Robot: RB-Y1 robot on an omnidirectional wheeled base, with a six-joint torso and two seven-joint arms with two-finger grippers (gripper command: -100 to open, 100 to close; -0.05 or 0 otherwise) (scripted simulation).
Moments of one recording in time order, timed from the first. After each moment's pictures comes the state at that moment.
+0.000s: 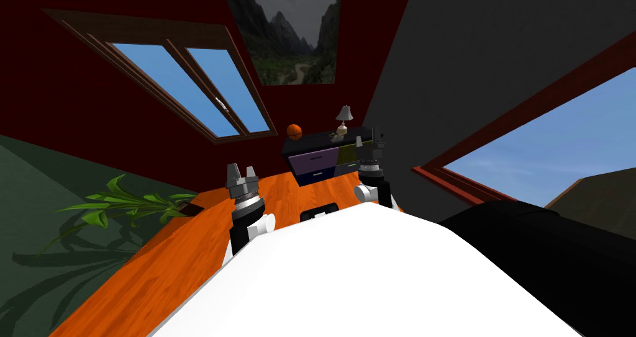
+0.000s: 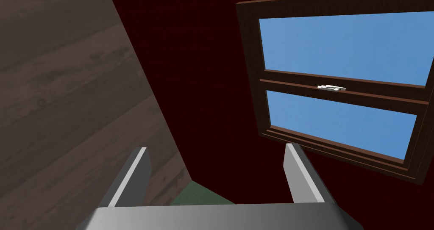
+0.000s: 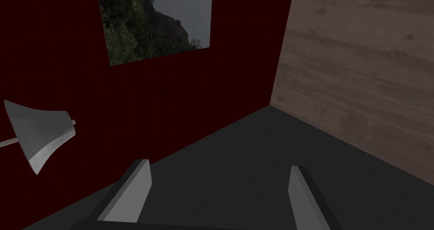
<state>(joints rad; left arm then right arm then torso) 0.52 0.02 0.01 -2.23 0.06 -0.51 -0.12 0.47 -0.01 0.02 -2.40 -0.08 -0.44 0.00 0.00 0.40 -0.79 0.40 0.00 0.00</state>
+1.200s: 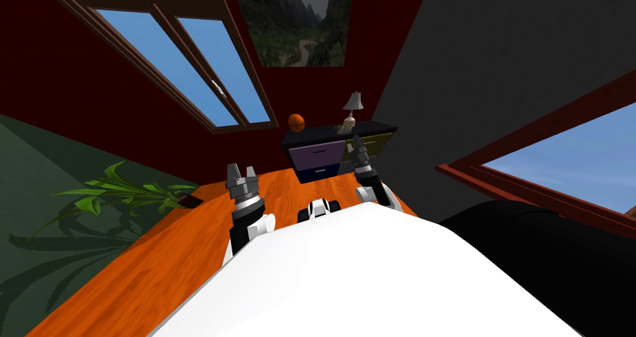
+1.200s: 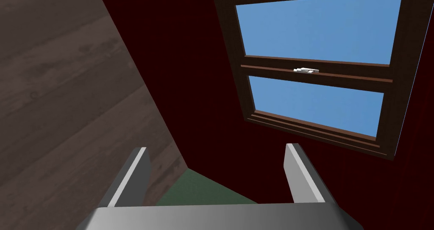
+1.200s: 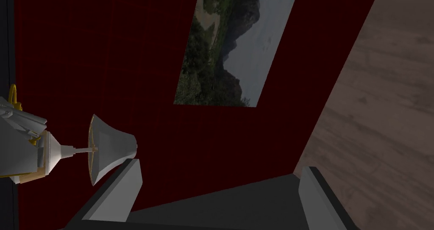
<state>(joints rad) 0.52 0.02 0.01 -2.23 0.06 -0.51 -0.12 0.47 -0.13 0.04 -2.35 0.10 -0.32 0.04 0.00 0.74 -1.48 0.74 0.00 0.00</state>
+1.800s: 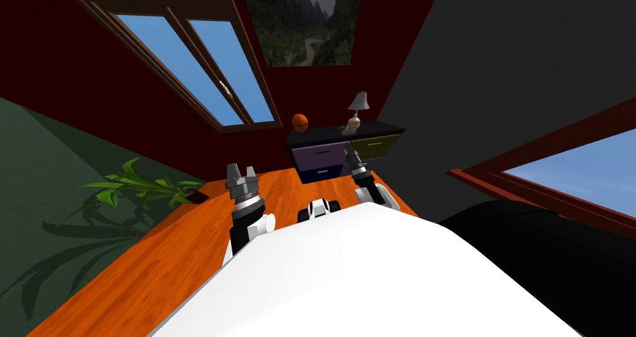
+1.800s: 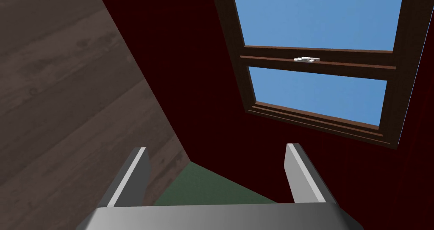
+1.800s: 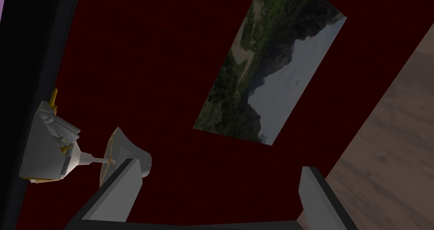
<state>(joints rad) 0.52 0.02 0.01 -2.23 0.06 -0.51 -0.12 0.48 -0.15 0.06 -2.30 0.24 -0.24 0.07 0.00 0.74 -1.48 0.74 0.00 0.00</state>
